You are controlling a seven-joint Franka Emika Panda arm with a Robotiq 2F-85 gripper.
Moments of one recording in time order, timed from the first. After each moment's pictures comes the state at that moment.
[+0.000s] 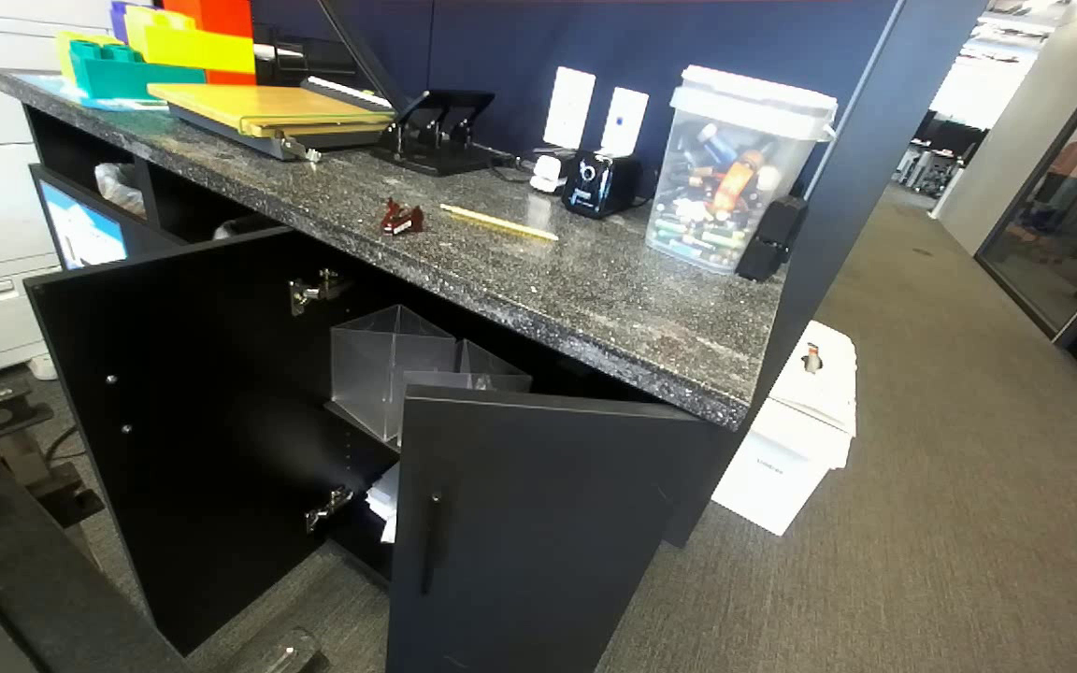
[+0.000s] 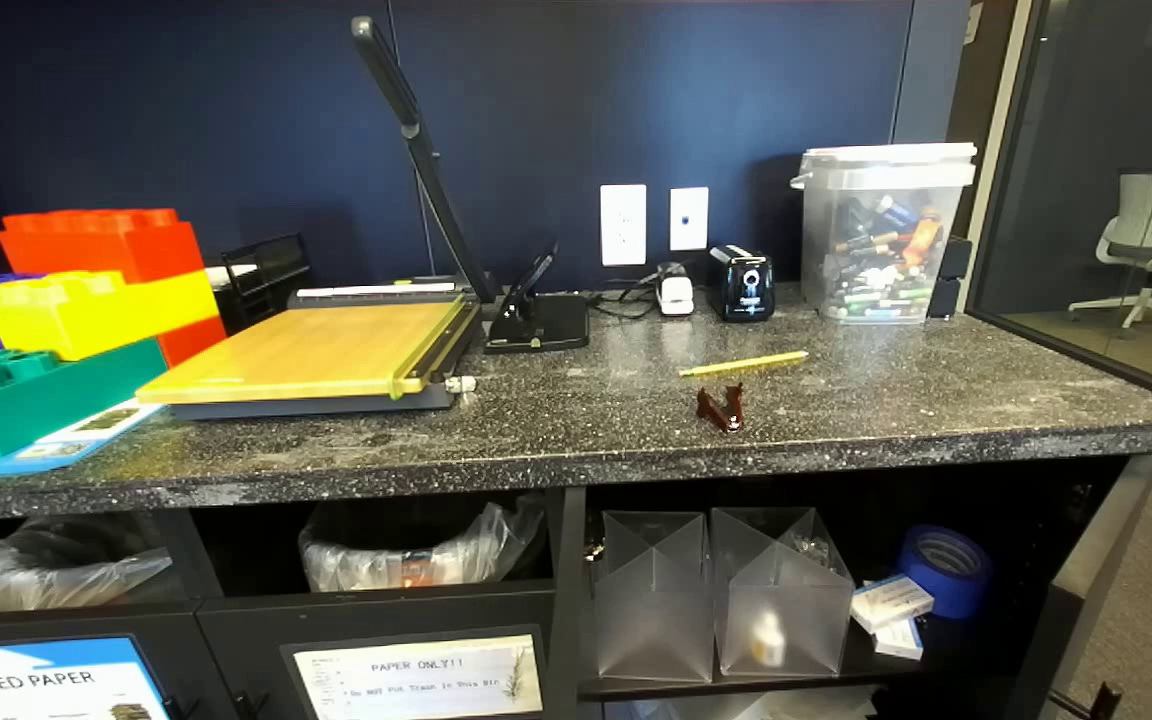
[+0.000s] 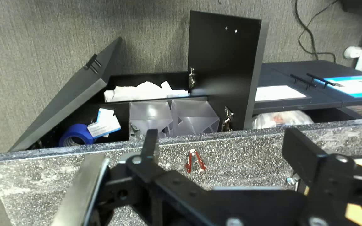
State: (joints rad) arm 0.13 -0.25 0.09 -2.24 0.17 2.11 0.09
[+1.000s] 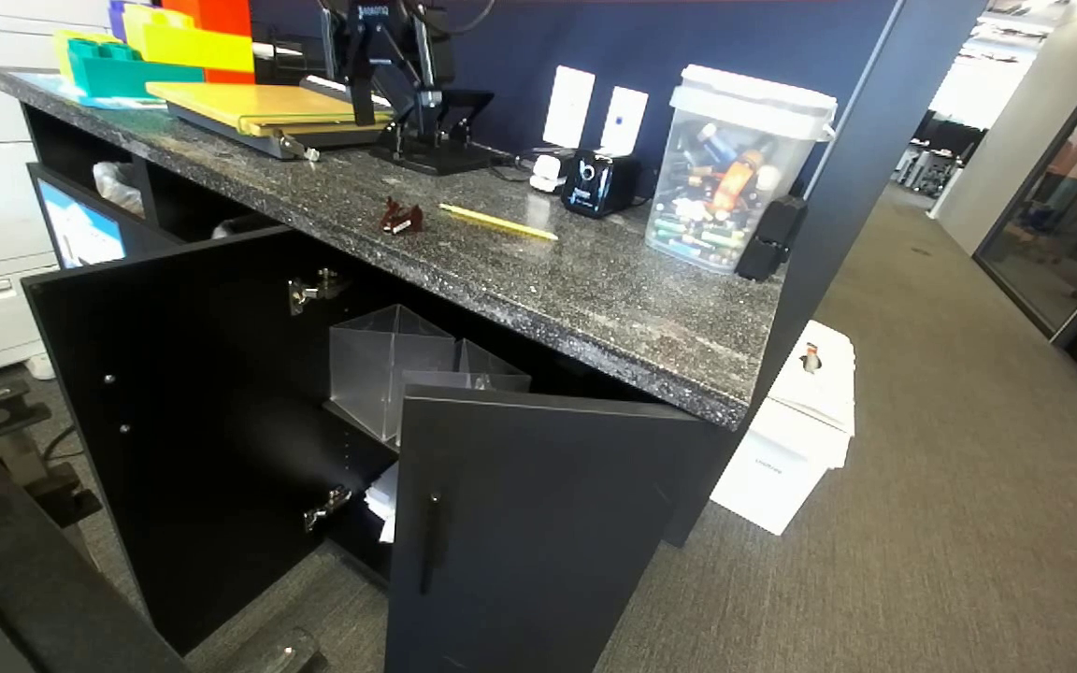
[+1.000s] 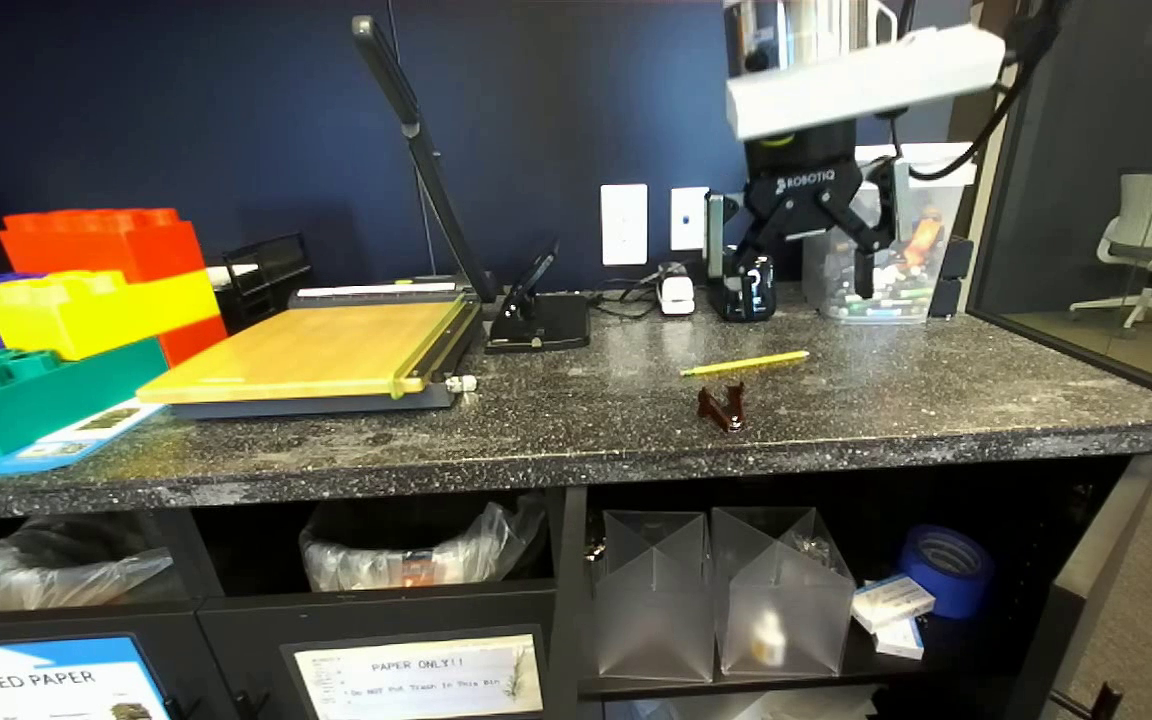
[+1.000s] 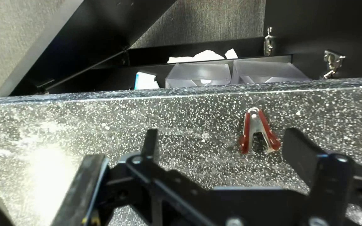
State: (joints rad) arm 0.24 0.64 0.07 -1.52 -0.29 2.17 0.49
